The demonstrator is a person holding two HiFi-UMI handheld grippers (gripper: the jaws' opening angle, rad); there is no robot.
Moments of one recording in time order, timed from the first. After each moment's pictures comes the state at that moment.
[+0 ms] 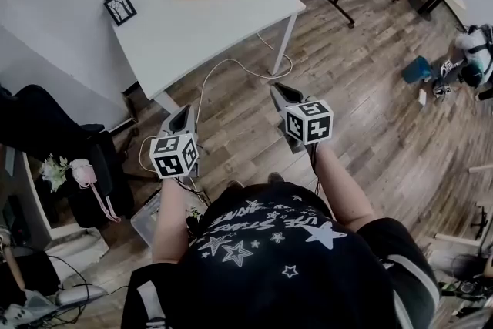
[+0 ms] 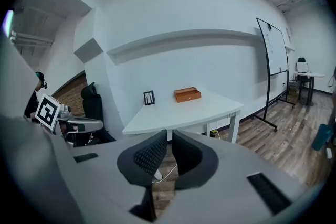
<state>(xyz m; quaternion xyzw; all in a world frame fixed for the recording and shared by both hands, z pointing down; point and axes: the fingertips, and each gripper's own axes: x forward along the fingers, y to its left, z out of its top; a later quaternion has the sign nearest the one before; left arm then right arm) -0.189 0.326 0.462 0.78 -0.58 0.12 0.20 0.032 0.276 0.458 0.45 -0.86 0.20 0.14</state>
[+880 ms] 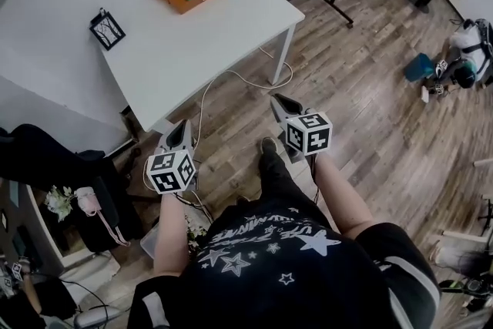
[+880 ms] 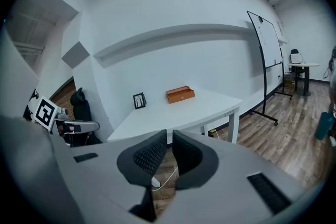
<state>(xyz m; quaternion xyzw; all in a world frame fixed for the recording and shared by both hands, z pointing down) -0.198 0.240 0.484 0.78 -0.57 0.12 0.21 0.039 0.192 0.494 0.47 -0.84 0.22 0.12</state>
